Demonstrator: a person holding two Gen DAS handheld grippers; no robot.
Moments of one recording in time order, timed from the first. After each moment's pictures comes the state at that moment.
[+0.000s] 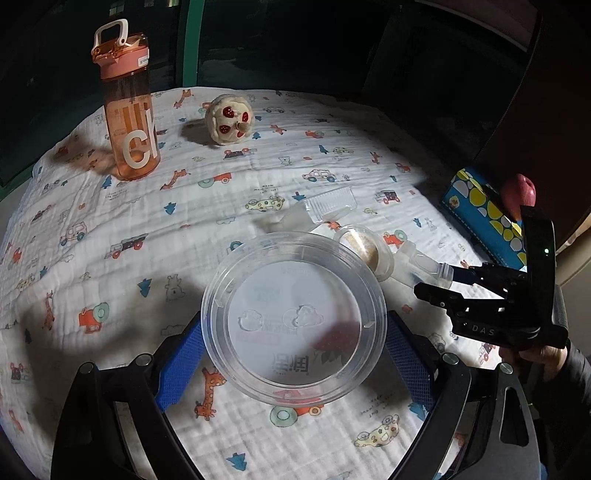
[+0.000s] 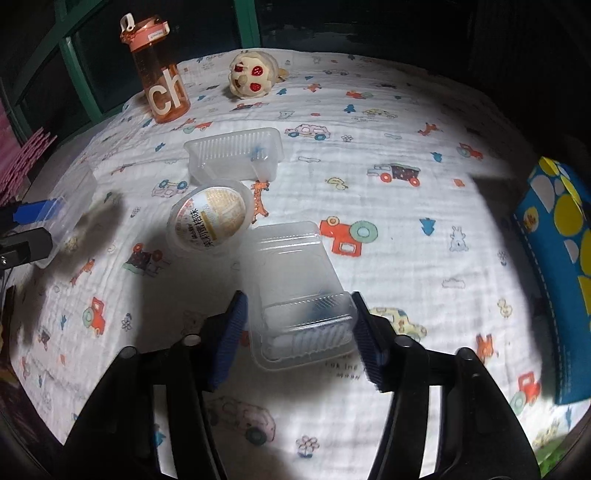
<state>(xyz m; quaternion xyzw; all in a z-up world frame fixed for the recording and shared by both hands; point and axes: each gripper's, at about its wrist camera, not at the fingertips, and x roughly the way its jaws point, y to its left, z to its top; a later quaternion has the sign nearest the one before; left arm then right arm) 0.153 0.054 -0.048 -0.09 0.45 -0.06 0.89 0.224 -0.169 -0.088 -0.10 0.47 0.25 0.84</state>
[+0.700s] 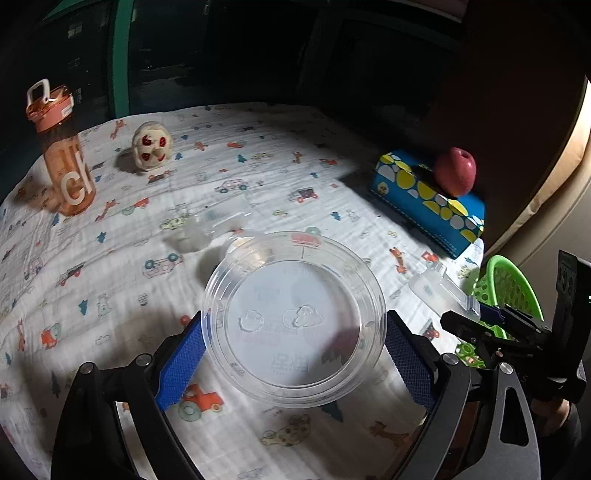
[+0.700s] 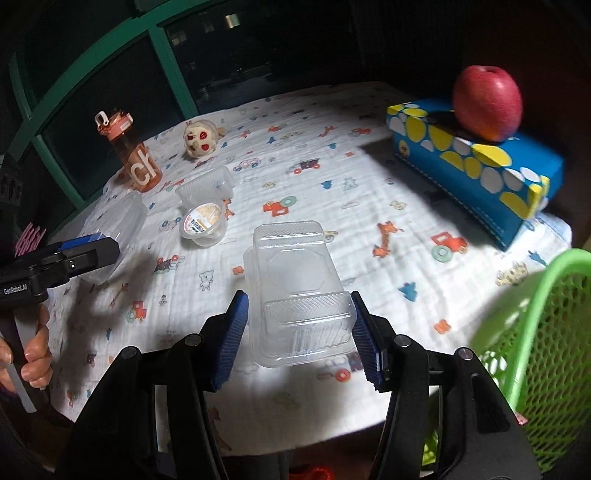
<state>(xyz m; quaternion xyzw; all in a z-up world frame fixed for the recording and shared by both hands) 0.139 -0.031 -0.017 -0.06 0.43 -0.14 0.89 0.114 -0.269 -0.035 0.03 0.42 0.14 0.90</state>
